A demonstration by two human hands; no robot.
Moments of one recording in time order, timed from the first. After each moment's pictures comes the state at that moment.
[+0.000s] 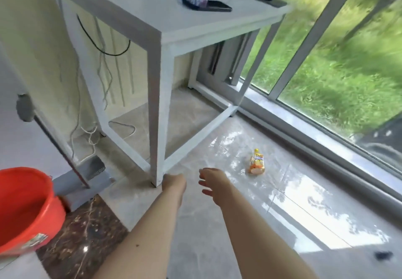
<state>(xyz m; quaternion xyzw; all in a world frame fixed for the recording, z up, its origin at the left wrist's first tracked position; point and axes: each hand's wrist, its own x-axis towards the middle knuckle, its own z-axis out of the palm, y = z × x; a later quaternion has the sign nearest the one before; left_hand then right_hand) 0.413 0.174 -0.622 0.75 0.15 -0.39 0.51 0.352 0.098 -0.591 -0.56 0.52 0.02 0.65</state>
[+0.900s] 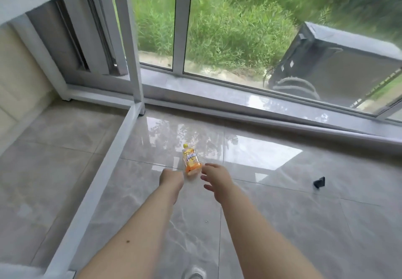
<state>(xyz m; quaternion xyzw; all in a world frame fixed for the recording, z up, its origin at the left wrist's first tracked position) 0.394 -0.251 -0.674 0.78 -0.08 -0.51 0.37 0.289 -0.288 -0.639 -0.37 0.67 -0.16 0.62</state>
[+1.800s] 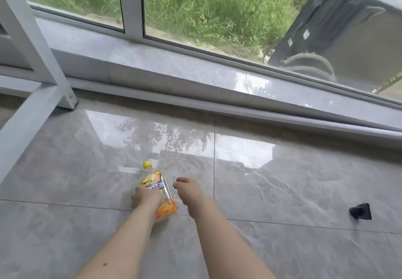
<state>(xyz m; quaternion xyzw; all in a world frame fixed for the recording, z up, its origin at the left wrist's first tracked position) 0.394 -0.530 -1.035 0.87 -0.06 -0.44 0.23 0.303 -0.564 -0.993 -0.40 0.67 -0.05 0.62</state>
